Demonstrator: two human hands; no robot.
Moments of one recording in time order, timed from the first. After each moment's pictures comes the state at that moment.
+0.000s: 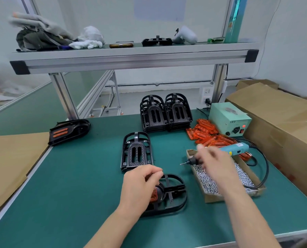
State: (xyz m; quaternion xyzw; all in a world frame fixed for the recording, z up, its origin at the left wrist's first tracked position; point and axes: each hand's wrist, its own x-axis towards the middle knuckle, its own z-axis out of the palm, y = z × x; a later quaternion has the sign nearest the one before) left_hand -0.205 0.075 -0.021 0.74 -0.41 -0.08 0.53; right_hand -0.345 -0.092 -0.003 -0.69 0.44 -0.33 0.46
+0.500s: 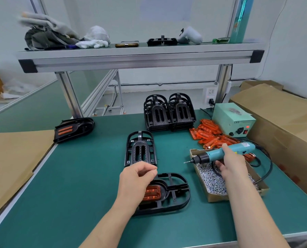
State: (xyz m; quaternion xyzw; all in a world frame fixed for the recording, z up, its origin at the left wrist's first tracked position) left_hand -0.188 0.080 -0.026 0.73 -0.31 -0.18 0.58; right_hand -0.337 -0.152 -0.023 -0.32 0.53 -0.46 0.64
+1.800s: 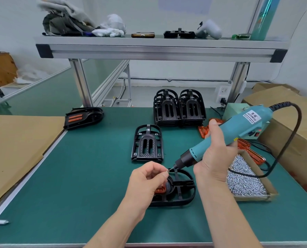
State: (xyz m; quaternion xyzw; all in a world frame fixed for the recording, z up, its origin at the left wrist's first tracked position) left_hand -0.210 0.093 -0.036 0.61 -0.26 -0.31 0.68; right_hand -0.281 -0.037 0.043 -0.30 0.25 -0.65 0.65
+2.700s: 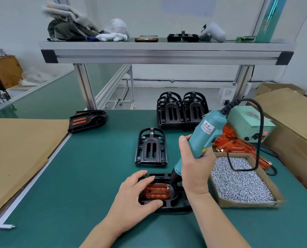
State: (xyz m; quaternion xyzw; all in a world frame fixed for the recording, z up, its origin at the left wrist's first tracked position) left_hand -0.168 0.135 -0.081 0.81 -0.46 -0.11 0.36; right_hand -0.257 -0.019 0.004 -0.56 0.22 -0.62 0.51
